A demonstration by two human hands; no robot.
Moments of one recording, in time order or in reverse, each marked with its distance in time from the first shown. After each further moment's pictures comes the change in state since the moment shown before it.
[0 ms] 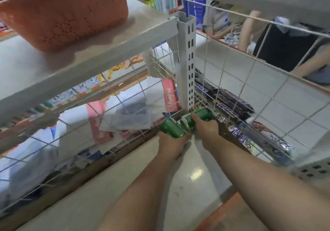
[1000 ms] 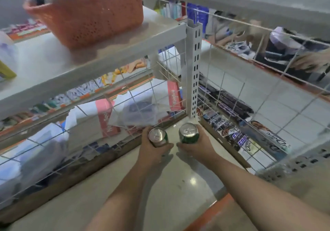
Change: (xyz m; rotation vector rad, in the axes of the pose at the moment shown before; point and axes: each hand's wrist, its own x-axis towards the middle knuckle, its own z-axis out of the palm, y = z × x) left_hand -0.028 -0.050 -0.069 -0.321 -0.023 0.291; right_hand -0.058 0.049 -0.021 -0.265 -0.407 -0.417
